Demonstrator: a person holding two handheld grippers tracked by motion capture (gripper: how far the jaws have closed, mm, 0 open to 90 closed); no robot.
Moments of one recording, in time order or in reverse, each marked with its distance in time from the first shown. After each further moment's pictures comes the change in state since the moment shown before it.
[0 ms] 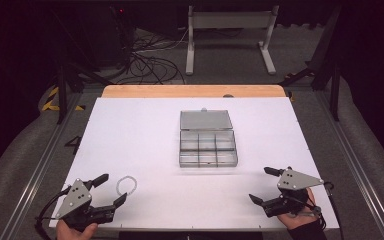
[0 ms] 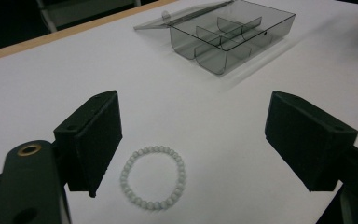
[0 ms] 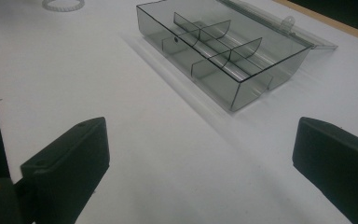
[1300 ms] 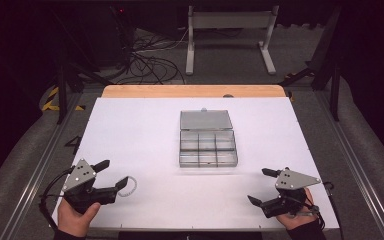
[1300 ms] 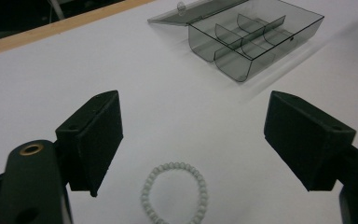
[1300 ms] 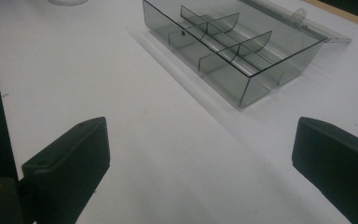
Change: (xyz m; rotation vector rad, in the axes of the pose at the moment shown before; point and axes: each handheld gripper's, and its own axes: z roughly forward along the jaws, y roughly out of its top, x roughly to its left) left arm 0.022 0.034 0.018 0.086 0.022 -0.044; right arm 0.001 -0.001 0.004 0.023 0.024 0.005
